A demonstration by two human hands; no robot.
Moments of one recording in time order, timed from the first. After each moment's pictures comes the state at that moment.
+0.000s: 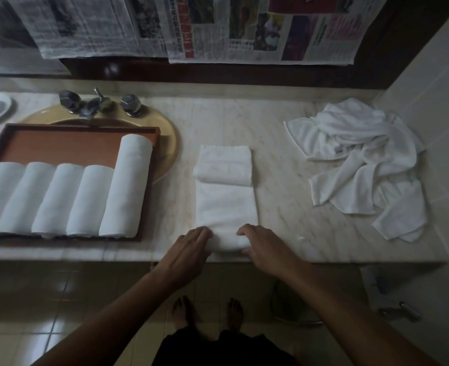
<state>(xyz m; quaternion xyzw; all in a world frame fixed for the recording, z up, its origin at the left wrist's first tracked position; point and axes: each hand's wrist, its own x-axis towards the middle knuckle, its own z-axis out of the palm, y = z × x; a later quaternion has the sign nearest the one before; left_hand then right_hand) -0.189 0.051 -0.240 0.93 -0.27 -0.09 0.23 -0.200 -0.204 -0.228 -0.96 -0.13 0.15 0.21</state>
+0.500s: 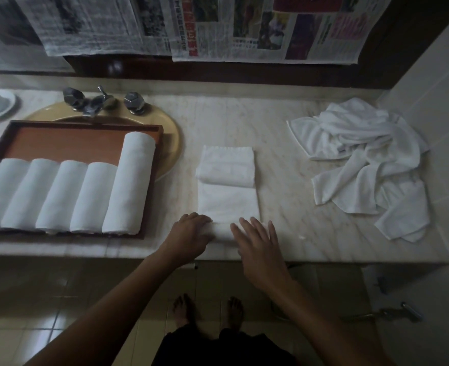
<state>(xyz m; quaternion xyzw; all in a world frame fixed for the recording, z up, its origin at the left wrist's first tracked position) -0.159 0.049 -0.223 0.94 -0.15 -0.14 0.26 -0.230 -0.174 -0.242 -0.99 -0.13 0.01 0.10</state>
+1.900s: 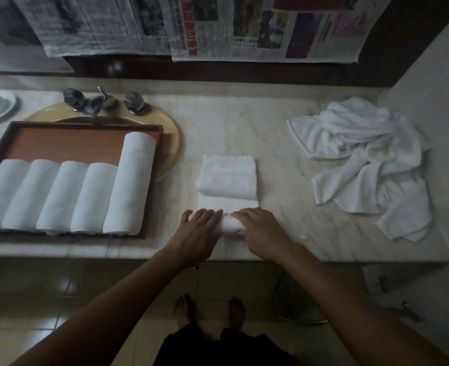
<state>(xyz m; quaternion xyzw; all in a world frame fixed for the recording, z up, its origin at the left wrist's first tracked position) -0.159 0.037 -0.227 0.95 -0.29 -0.10 0.09 -0.167 -0.192 -0.229 -0.97 -0.18 0.10 0.15</state>
